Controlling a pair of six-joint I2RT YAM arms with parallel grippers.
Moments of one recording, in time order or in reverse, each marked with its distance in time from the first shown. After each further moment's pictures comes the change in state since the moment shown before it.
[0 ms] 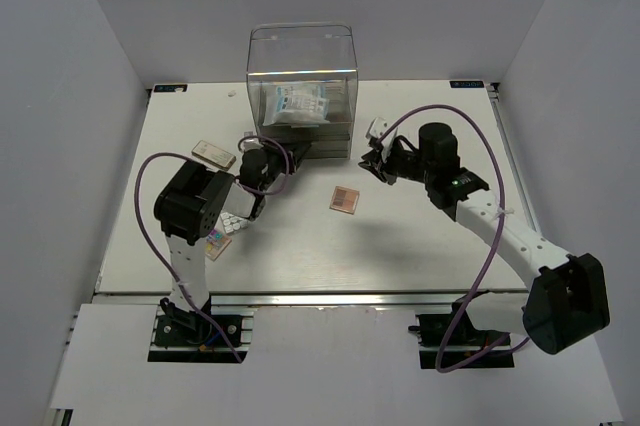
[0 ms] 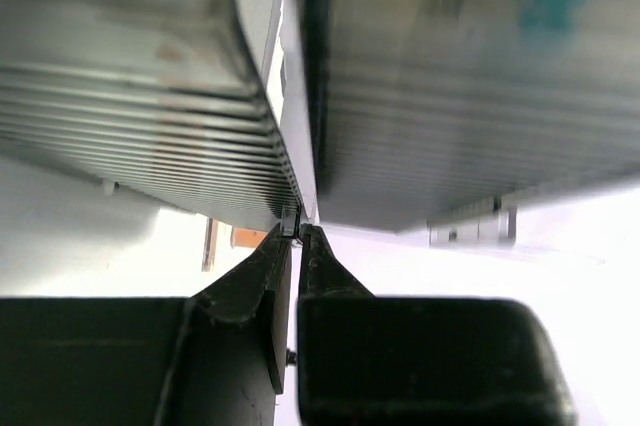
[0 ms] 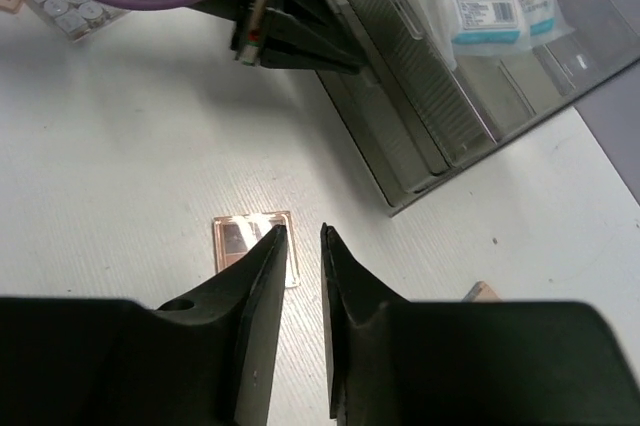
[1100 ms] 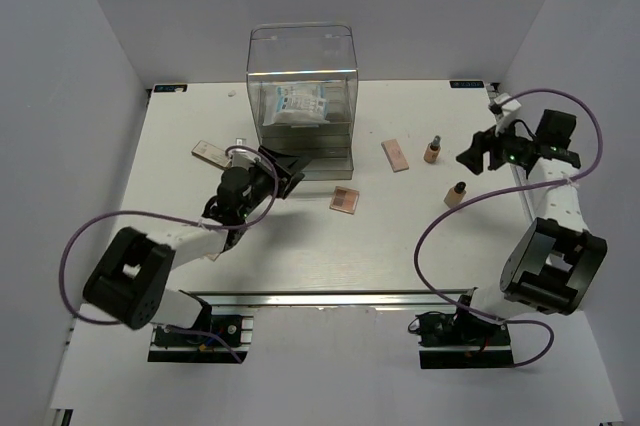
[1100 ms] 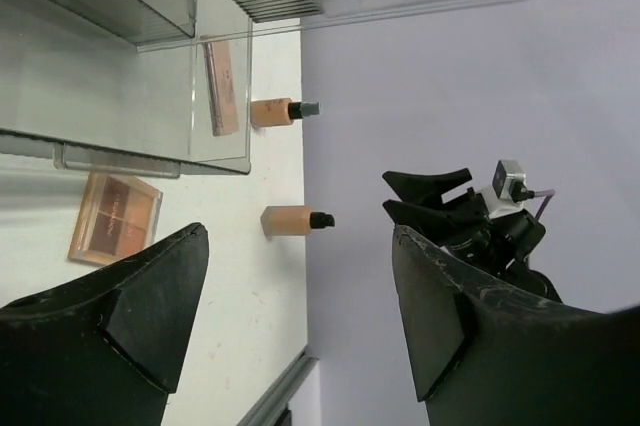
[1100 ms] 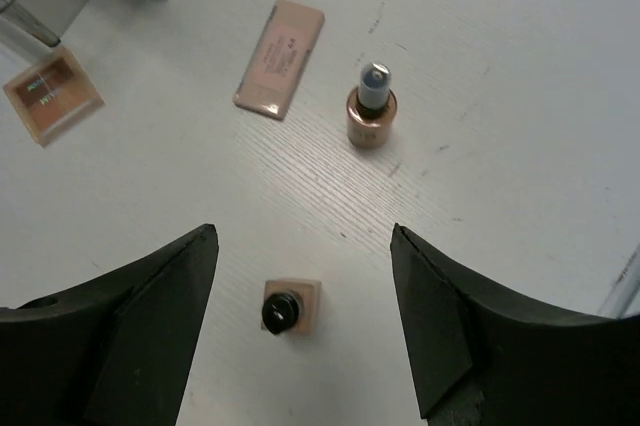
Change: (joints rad) left arm -0.096 -0.613 -0.325 -0.298 0.038 0.253; right arm -0.793 0.209 0.240 -0.455 -0.312 -0.106
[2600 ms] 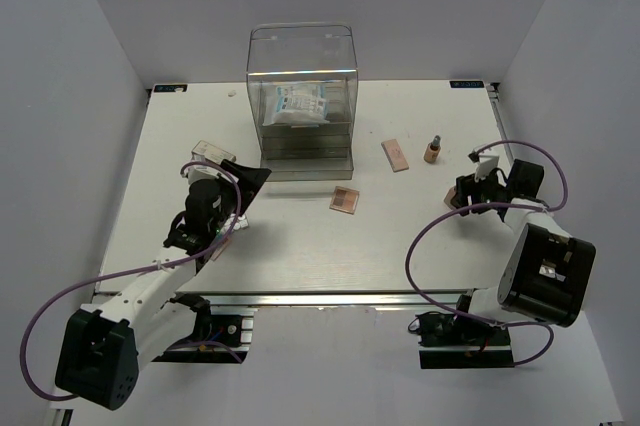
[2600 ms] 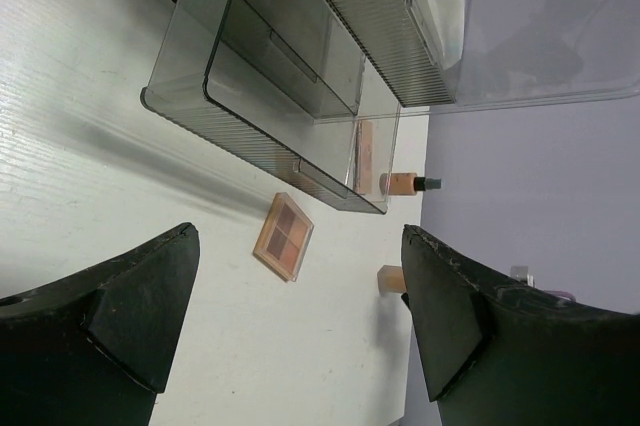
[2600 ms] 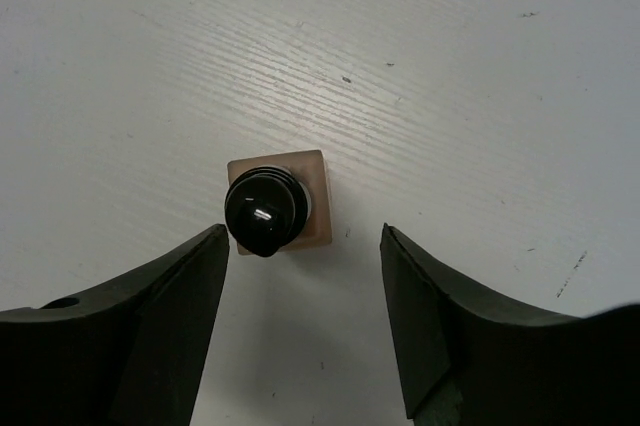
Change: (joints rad) left arm 0.151 -0.488 -0.089 -0.594 -0.171 0.209; right arm -0.018 -0.070 -0.486 0.328 0.274 0.024
